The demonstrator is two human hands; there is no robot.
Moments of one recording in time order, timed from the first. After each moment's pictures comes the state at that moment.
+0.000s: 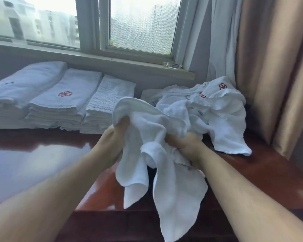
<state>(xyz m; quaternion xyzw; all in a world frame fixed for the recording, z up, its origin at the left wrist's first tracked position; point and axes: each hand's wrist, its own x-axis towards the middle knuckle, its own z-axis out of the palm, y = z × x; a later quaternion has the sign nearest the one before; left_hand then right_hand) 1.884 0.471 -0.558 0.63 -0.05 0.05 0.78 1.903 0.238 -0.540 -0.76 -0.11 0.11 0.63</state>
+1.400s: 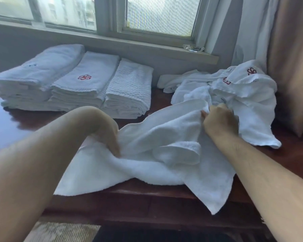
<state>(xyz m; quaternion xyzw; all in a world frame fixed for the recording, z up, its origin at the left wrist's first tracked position) 1.883 0.550 -0.505 0.94 0.01 -0.35 0.04 1.950 0.240 -0.539 -0.97 0.04 -0.24 0.06</state>
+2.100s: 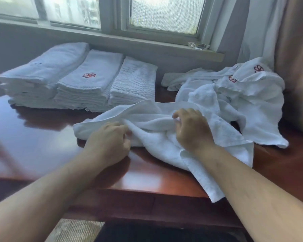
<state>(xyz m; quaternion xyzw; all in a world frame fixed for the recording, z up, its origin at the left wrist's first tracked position) 1.846 0.543 -0.588 0.98 -0.01 0.15 0.14 1.915 0.302 -0.565 -0.94 -0.21 -0.24 0.16</state>
